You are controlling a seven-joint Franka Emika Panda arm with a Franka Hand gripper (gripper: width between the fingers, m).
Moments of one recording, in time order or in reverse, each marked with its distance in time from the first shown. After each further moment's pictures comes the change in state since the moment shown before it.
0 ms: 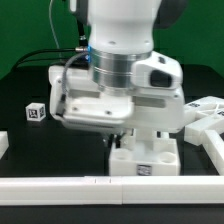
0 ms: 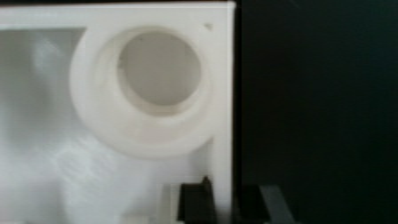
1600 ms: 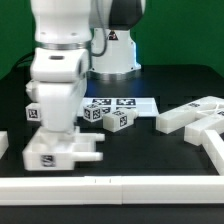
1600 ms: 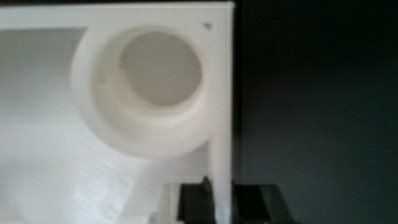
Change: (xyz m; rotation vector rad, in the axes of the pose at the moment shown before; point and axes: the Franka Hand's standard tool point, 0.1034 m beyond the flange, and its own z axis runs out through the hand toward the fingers) arm 0.074 -0.078 0.019 -0.119 -0.055 1.542
